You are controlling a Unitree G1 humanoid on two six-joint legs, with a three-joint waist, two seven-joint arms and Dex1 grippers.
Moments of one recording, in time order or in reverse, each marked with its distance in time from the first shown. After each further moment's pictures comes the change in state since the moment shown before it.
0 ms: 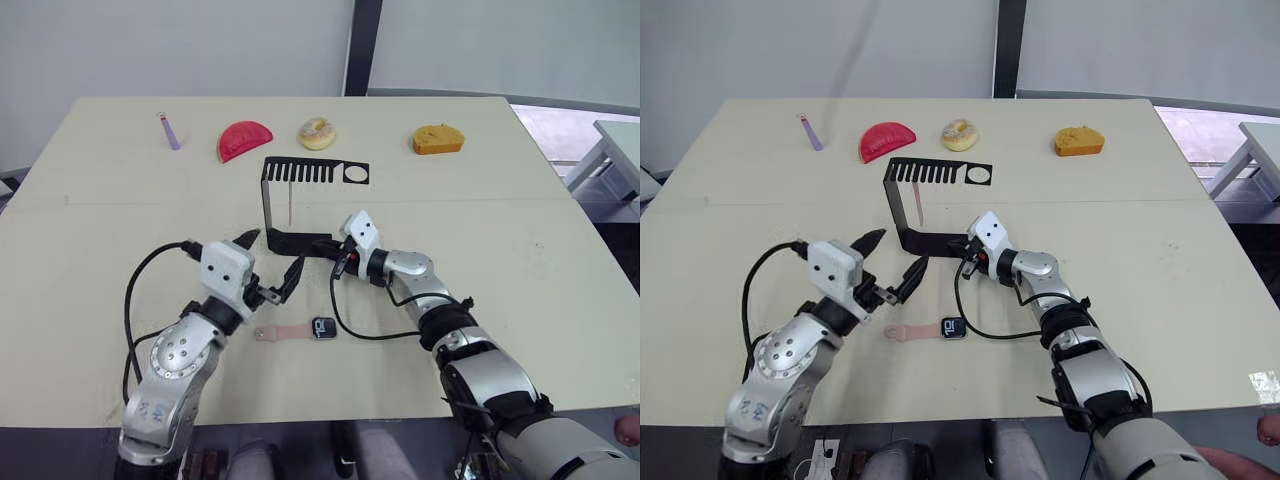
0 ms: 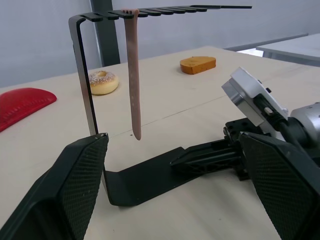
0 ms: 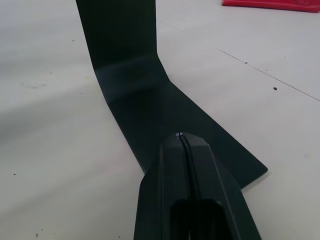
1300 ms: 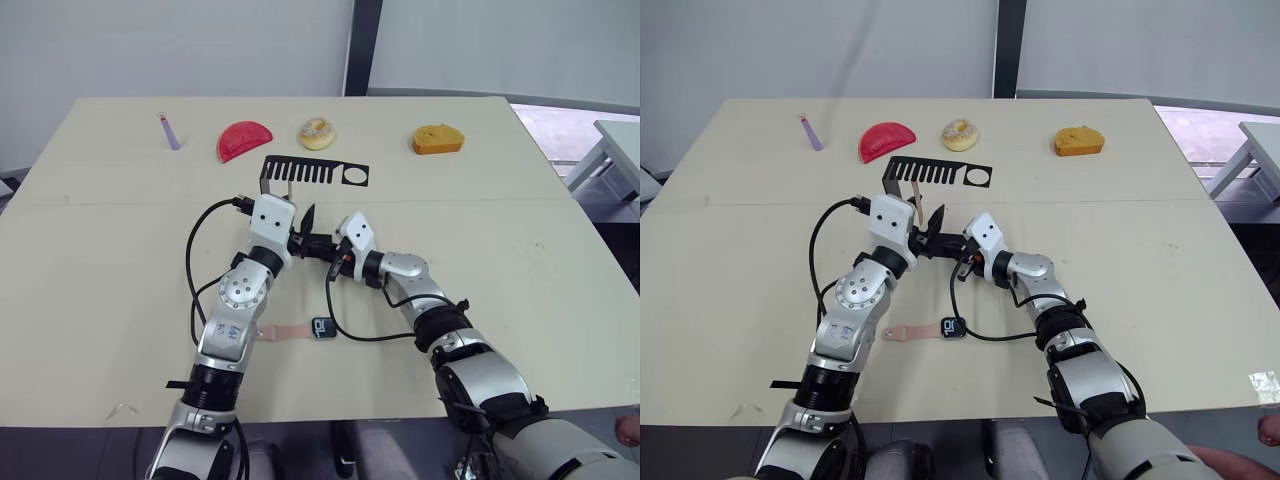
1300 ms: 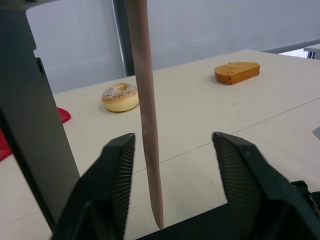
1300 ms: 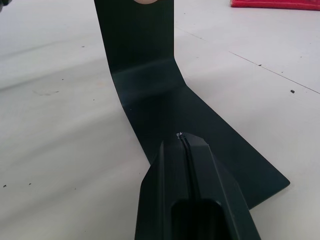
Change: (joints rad) left arm -0.349 -0.183 -0.035 0.515 0.208 -0.205 0.105; right arm 0.008 0.028 -0.007 -0.026 -0.010 0.041 0.016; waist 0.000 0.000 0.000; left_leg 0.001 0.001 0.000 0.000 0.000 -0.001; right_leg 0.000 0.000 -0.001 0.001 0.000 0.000
